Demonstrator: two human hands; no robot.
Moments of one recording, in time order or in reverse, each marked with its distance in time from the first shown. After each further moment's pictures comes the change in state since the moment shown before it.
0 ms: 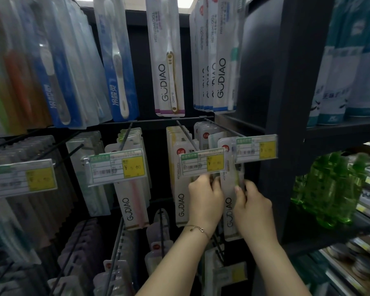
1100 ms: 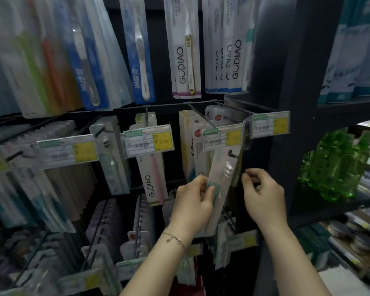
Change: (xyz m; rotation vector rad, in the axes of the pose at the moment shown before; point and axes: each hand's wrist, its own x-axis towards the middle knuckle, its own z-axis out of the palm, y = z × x) left_hand -0.052 -0.025 -0.091 0.207 -0.243 0.077; right_hand -0.039 -0.016 -0.003 0.150 0.055 0.079
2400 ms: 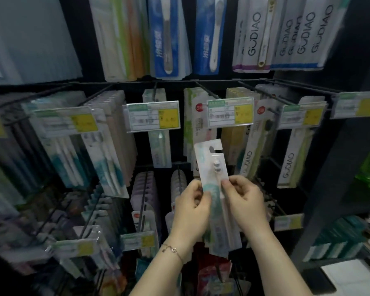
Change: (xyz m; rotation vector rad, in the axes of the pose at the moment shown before) left_hand -0.074 -0.079 -0.072 -0.481 0.072 -0.290; right_hand -0.091 -0.041 0.111 0.306 -0.296 0.008
